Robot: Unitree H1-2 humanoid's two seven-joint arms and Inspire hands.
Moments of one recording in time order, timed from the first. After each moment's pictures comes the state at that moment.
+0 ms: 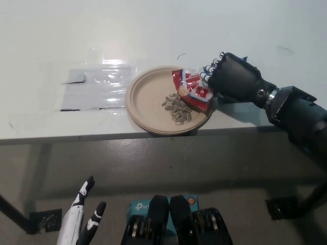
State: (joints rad) left_arm 0.10 0.12 -0.06 0.12 0.44 -0.30 0.16; right_arm -1.14 -0.30 1.10 1.30 -1.25 -0.20 -0.99
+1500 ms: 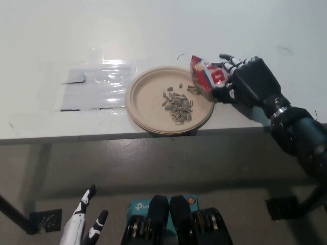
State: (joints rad) left_arm 0.13 0.12 -0.07 0.13 0.45 -0.30 0.17; right_arm -1.02 -0.27 0.72 1.34 -0.96 -0.39 -0.81
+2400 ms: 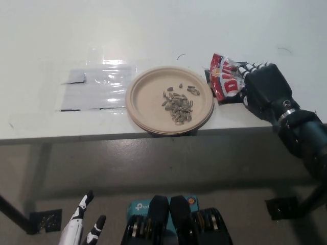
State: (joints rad) left_arm 0.15 0.13 -0.07 0.13 0.46 -0.31 0.16; right_arm -1.02 -0.28 0.69 1.39 -0.92 -0.29 -0.68
